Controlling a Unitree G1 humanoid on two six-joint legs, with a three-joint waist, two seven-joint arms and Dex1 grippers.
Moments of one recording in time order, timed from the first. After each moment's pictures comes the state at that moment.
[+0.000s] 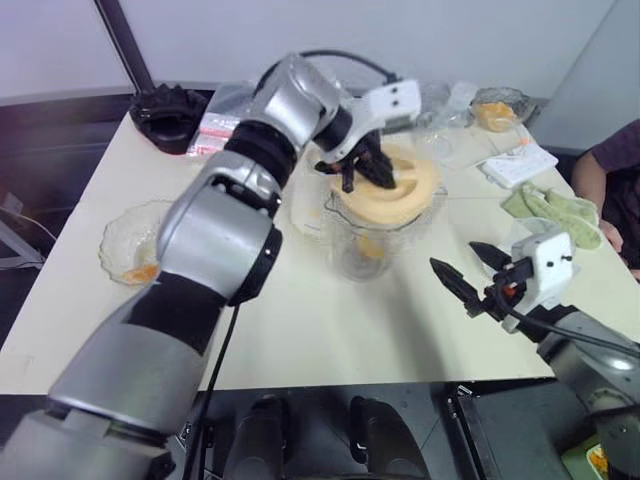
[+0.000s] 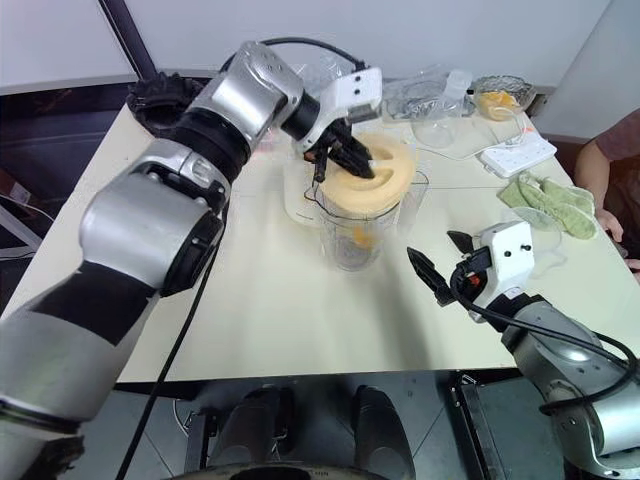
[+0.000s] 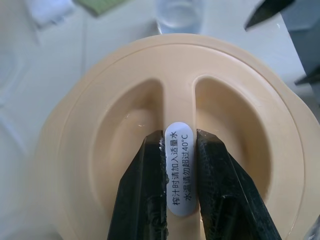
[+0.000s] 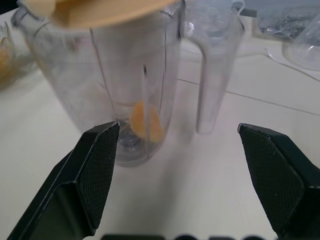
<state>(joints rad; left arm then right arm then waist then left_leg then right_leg) -1.70 0.08 -0.24 1.33 0.23 0.16 -1.39 0.11 -0.61 -0.34 -0.71 0.68 0.73 0.30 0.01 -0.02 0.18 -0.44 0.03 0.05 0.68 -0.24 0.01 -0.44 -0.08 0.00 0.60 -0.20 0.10</state>
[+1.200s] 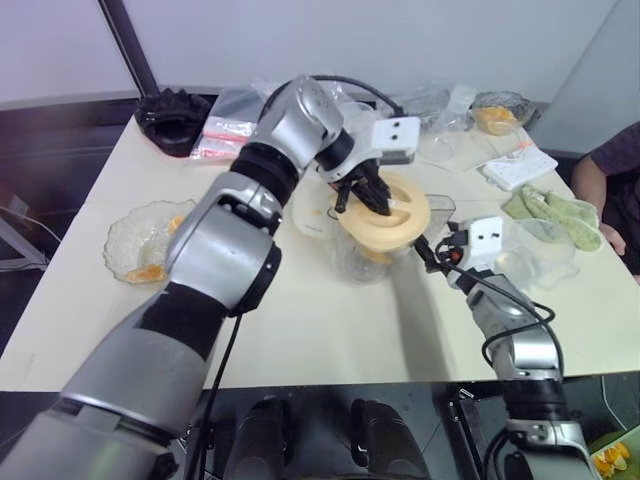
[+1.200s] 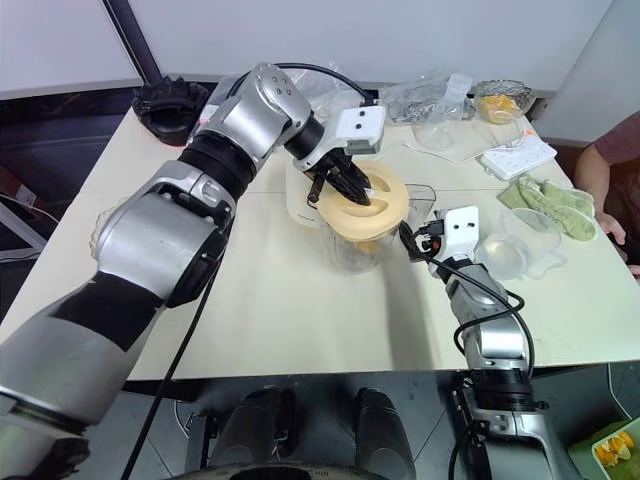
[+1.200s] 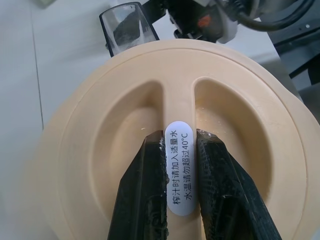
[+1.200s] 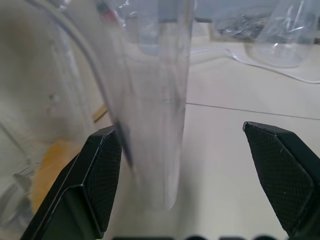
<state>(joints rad) -1.62 0.08 -0.30 1.24 0.27 0.09 -1.49 -0.27 -0.34 -0.13 0.06 0.25 0.22 0.27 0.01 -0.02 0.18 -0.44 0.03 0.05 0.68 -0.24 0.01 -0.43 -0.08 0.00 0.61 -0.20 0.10</state>
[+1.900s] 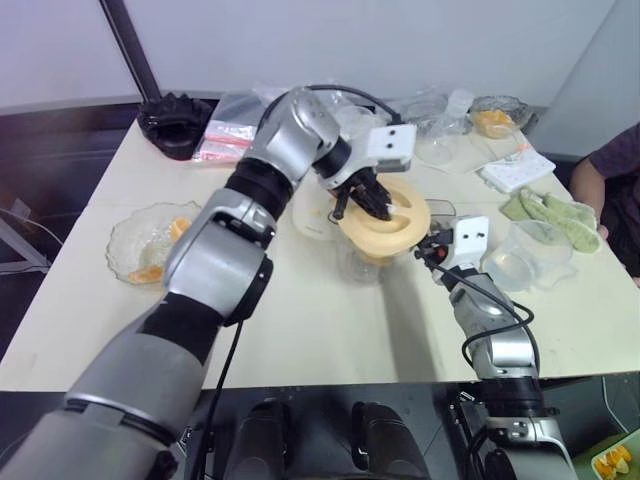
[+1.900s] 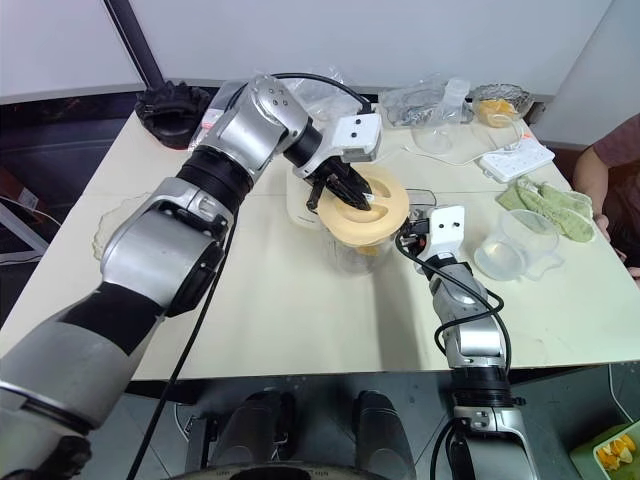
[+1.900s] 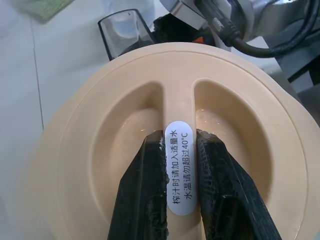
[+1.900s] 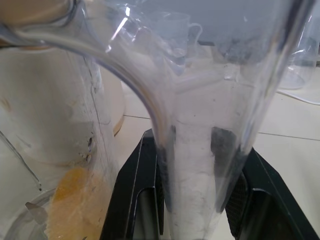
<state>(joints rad) -1.51 0.08 -0.30 1.09 0.25 0.16 -1.47 -0.28 -0.27 -0.11 0.07 0.20 0.18 0.22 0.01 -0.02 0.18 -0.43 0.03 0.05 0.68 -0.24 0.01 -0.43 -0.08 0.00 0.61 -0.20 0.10</state>
